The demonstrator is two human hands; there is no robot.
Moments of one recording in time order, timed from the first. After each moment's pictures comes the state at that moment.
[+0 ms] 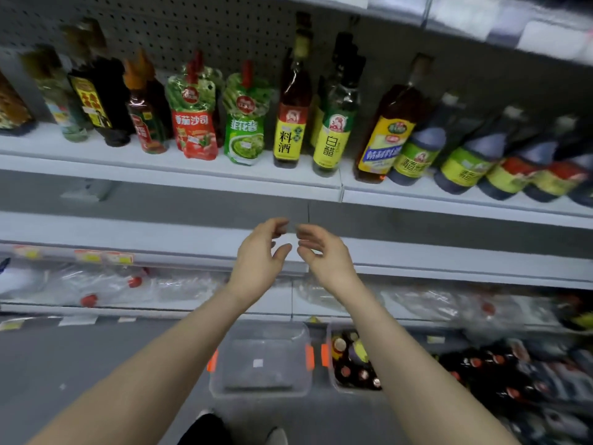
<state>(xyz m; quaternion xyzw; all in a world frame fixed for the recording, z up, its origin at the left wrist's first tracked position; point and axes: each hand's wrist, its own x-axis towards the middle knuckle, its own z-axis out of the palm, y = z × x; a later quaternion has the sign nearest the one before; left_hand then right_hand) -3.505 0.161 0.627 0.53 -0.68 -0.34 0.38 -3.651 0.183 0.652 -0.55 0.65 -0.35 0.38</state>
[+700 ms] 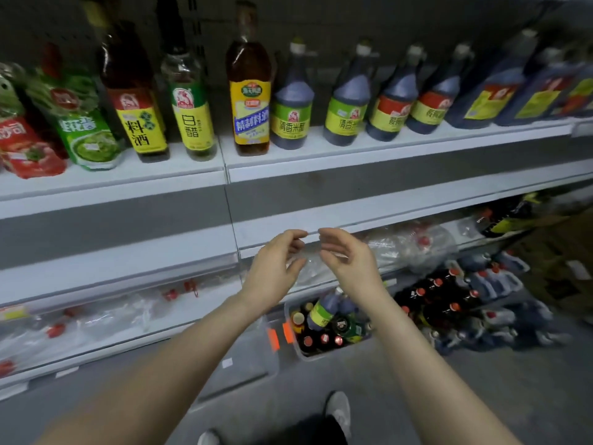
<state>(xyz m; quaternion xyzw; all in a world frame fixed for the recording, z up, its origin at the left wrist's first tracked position) -3.682 0.216 0.620 0.37 -0.79 -0.42 0.26 -3.830 0.293 0.637 -0.44 0.71 -0.46 0.29</state>
